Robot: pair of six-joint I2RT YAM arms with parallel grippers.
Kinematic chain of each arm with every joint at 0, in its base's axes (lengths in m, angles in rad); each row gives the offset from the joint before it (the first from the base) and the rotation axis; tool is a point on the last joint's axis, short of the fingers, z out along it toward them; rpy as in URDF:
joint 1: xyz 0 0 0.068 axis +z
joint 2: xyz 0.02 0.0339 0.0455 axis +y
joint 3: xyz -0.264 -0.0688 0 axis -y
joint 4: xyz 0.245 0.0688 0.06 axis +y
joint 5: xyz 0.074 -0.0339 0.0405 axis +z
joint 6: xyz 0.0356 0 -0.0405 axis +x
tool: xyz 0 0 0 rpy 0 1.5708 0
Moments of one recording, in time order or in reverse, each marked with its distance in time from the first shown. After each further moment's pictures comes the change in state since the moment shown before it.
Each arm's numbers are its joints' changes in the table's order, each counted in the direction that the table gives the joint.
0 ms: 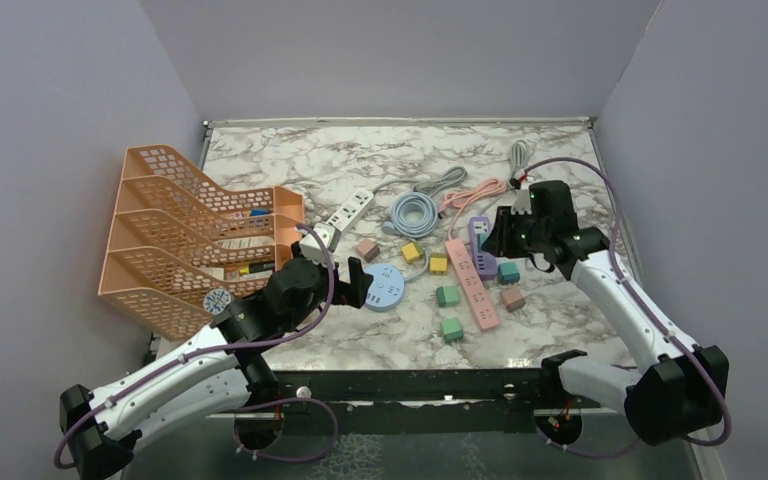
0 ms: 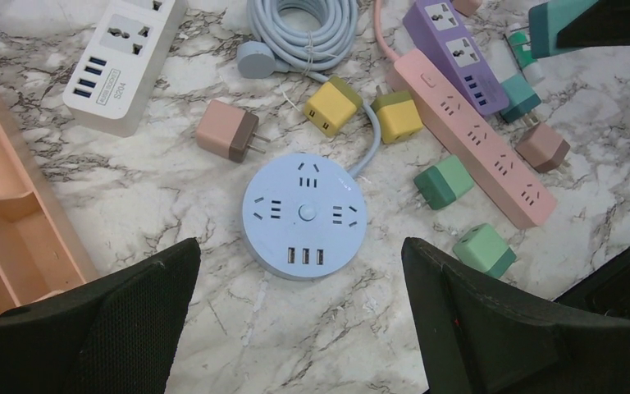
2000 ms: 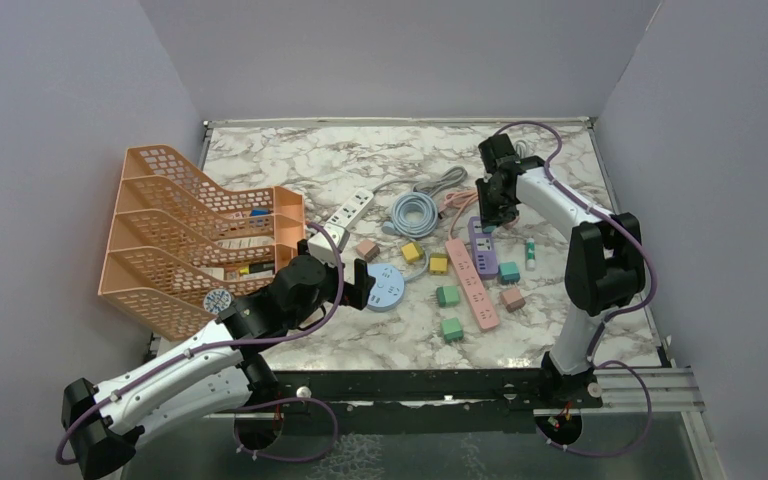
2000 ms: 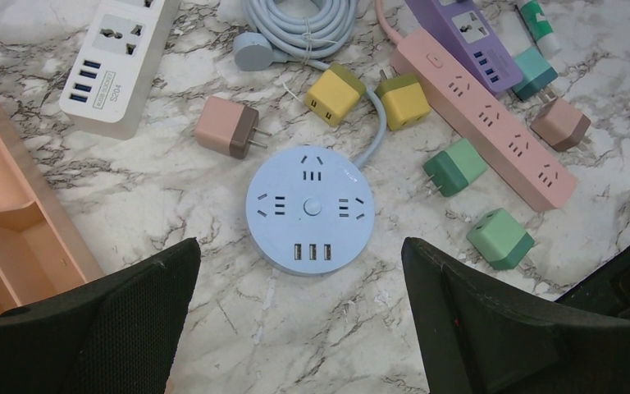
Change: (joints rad) left arm 0.000 0.045 0.014 -0.003 -0.023 0.058; right arm 0.030 0.741 0.539 0.218 -0.357 -0.043
